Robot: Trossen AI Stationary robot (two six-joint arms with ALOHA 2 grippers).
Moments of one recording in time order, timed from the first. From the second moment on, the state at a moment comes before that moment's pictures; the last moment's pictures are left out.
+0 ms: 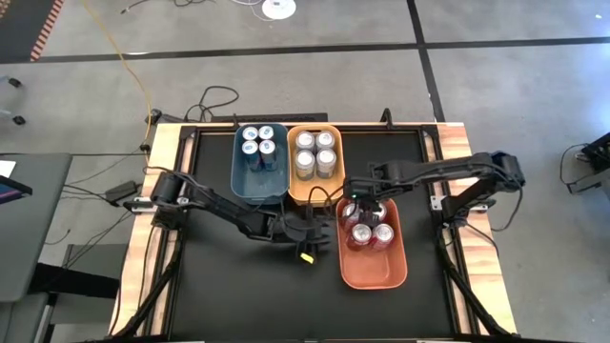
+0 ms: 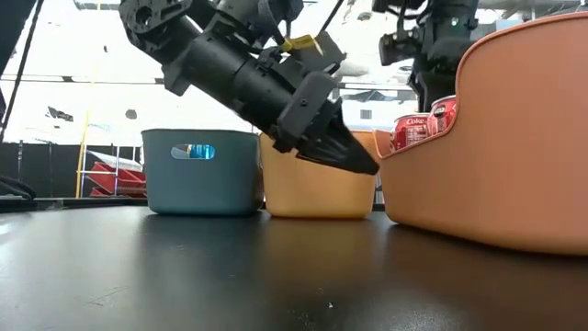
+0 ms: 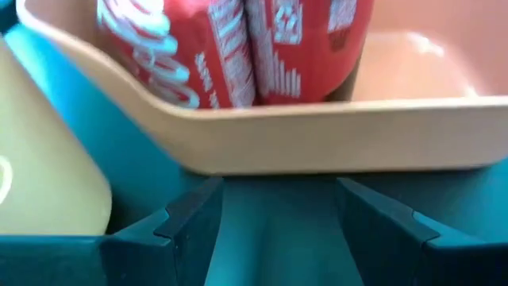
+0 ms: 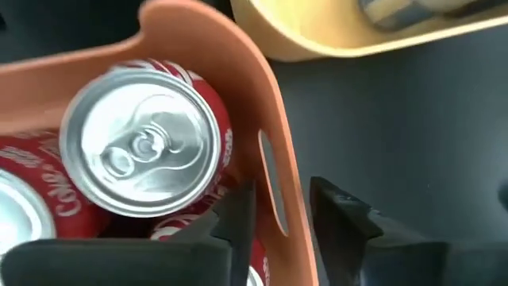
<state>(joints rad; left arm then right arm) -0.20 1.97 1.06 0.42 -0.31 -0.03 0.00 1.48 1.20 -1.06 0.21 0.15</state>
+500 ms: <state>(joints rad) -0.24 1.91 1.06 0.28 -0.37 -0.03 0.00 1.53 1.20 -1.15 0.21 0.17</state>
